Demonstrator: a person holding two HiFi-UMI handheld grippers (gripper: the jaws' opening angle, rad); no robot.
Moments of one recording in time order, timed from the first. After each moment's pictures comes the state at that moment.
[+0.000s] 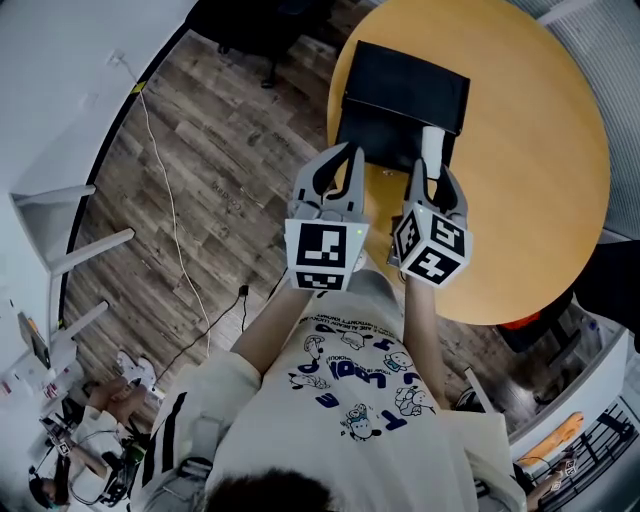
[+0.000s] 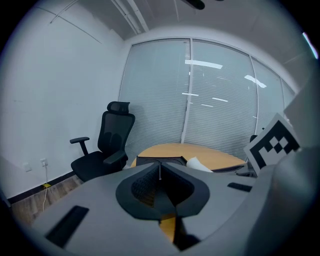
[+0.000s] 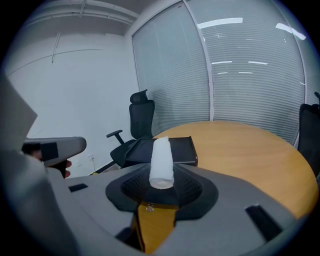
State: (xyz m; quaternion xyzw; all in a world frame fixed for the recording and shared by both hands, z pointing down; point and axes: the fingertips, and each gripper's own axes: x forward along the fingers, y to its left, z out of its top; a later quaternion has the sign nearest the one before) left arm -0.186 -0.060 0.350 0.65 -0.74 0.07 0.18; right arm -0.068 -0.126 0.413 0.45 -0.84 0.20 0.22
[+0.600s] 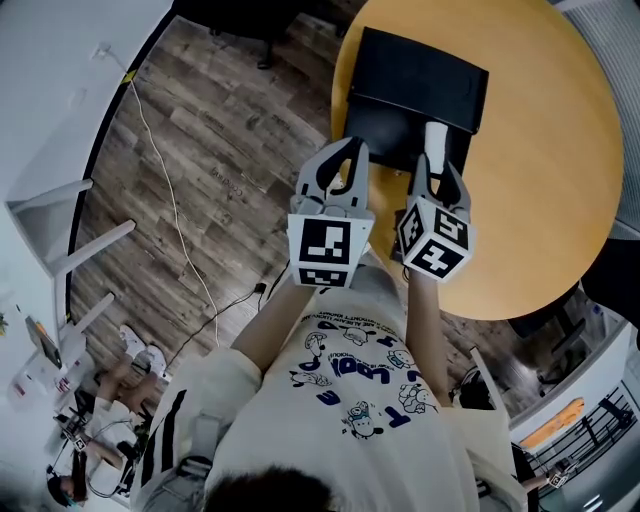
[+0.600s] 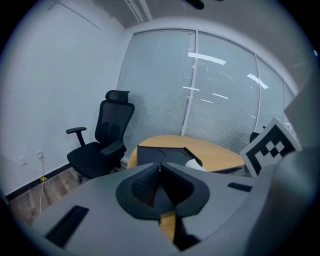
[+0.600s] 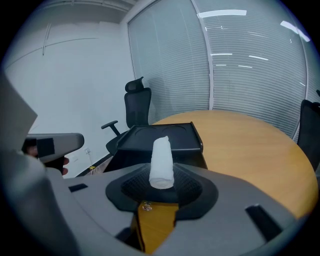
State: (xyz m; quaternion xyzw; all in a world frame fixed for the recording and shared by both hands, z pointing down) left arm -0.200 -0.077 0.388 0.65 -0.72 0.08 0.22; right arm -0.078 -0.135 0.456 0.46 -0.82 0.22 0.27
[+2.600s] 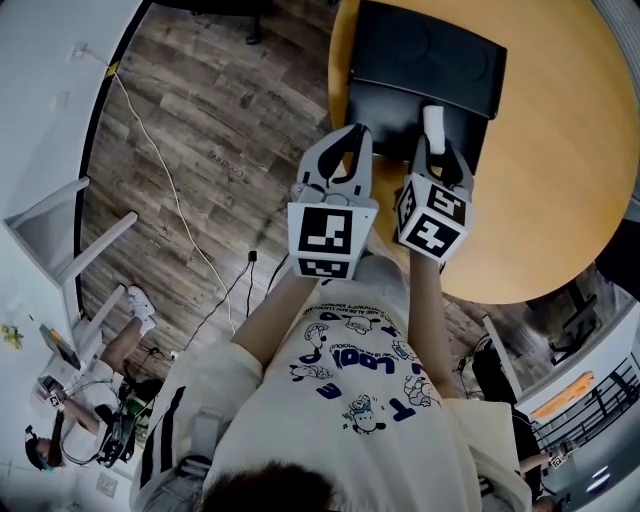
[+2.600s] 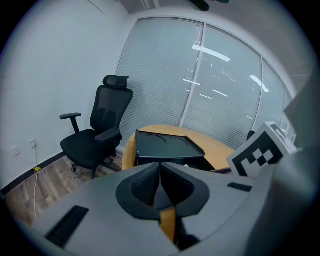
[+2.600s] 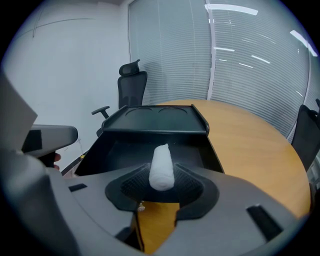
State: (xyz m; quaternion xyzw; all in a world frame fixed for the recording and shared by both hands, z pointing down) left arm -0.203 -0.089 0.432 0.66 -0.69 0.10 0.28; right arm -0.083 -0.141 0.505 0.48 -0.78 0.23 0.34
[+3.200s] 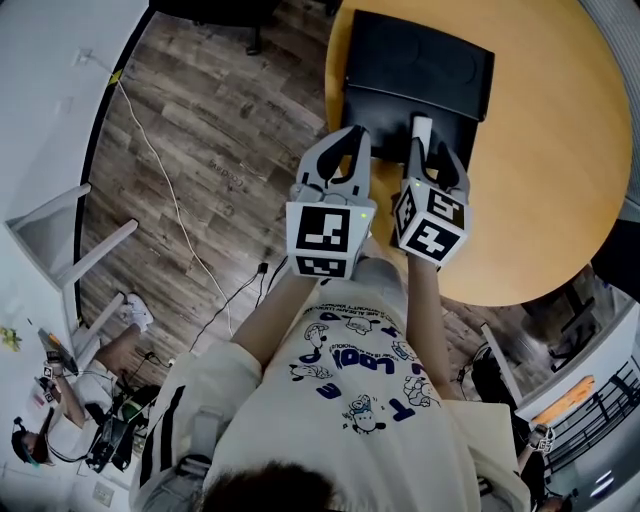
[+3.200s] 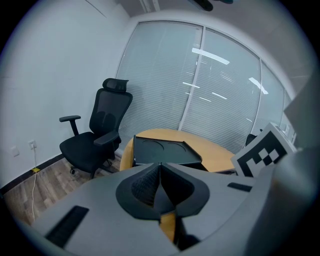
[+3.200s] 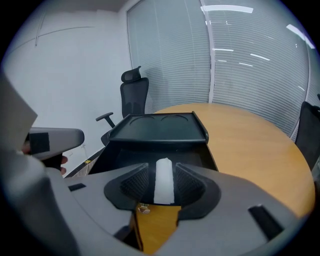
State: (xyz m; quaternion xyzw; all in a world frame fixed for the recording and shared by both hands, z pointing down) left arm -0.201 -0.092 0.418 0.67 -0.69 0.08 0.27; right arm -0.088 -0.140 0.488 0.47 -0.79 0.23 0.31
